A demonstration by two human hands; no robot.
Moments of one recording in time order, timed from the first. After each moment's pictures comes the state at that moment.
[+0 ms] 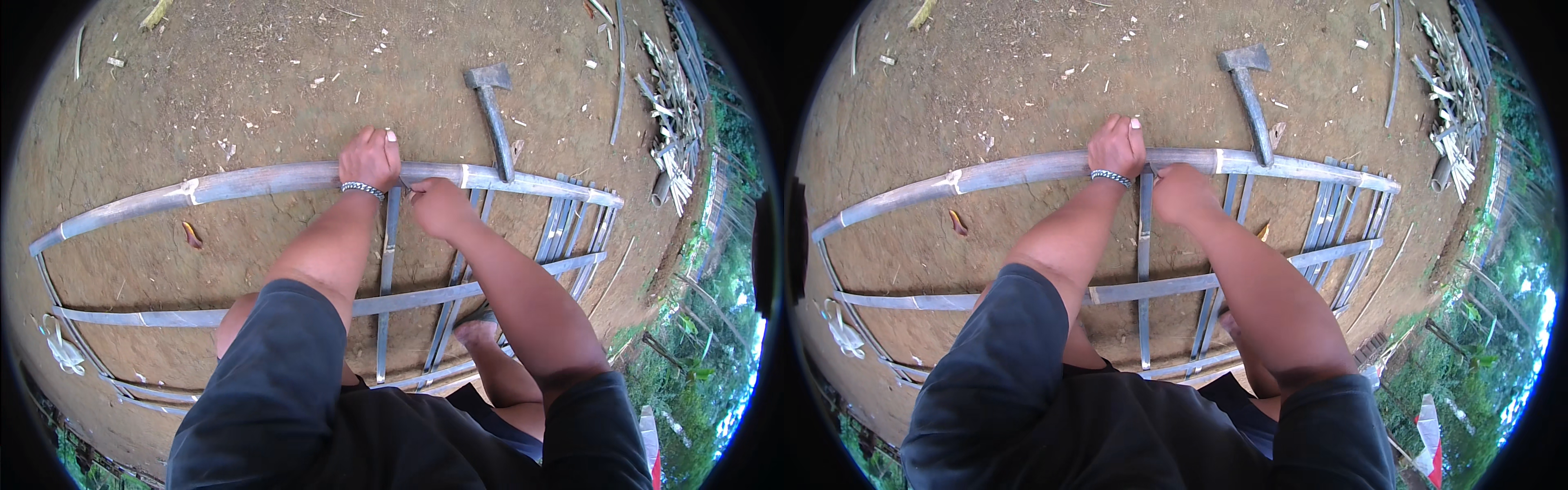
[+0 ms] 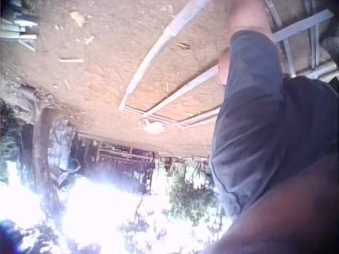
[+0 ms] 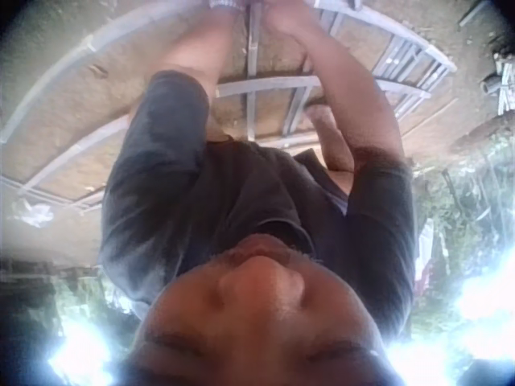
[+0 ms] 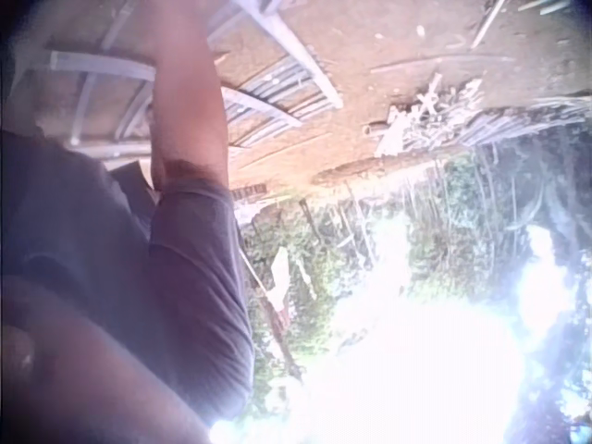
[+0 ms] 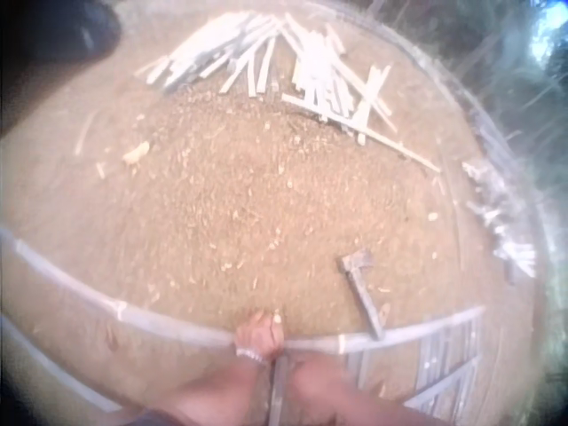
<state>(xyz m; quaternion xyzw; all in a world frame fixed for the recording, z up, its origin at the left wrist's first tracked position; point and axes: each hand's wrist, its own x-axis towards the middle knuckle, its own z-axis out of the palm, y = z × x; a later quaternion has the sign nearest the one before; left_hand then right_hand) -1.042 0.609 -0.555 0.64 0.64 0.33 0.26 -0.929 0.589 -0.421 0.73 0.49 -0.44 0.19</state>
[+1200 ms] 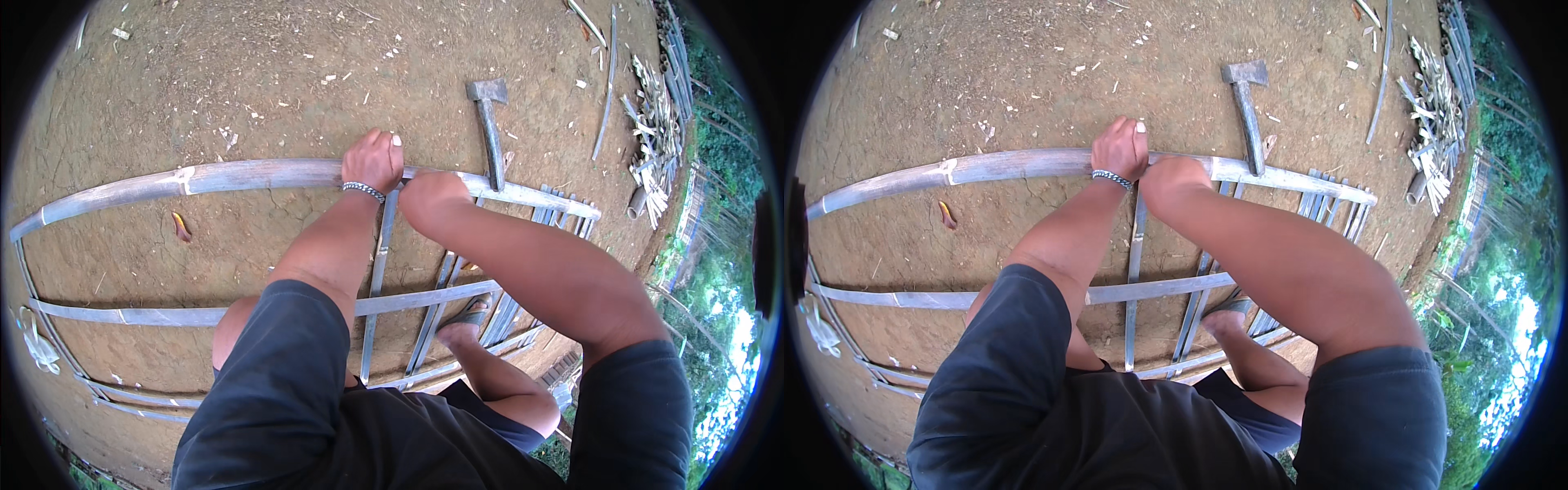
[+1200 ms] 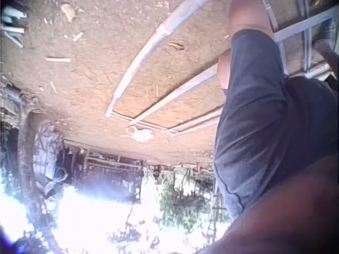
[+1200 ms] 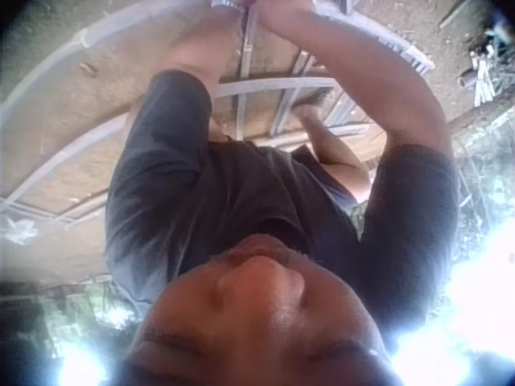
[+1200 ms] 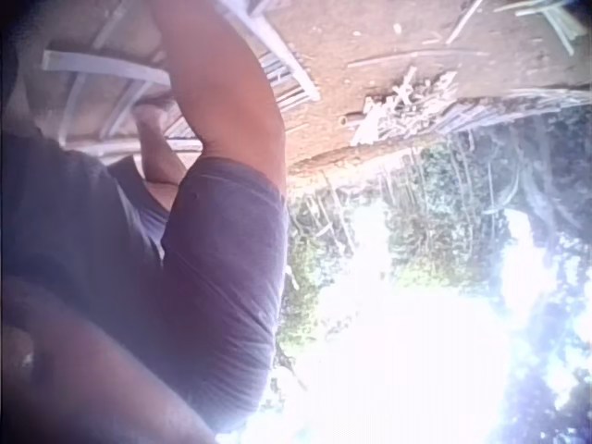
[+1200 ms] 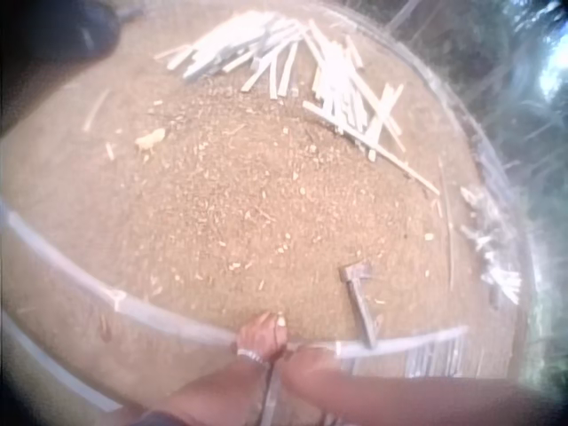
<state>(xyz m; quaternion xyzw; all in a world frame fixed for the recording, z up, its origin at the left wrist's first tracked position) -1.052 0.609 -0.558 0.63 0.63 0.35 0.30 -0.973 0.624 -0.405 0.45 0.71 -0.24 0.48</state>
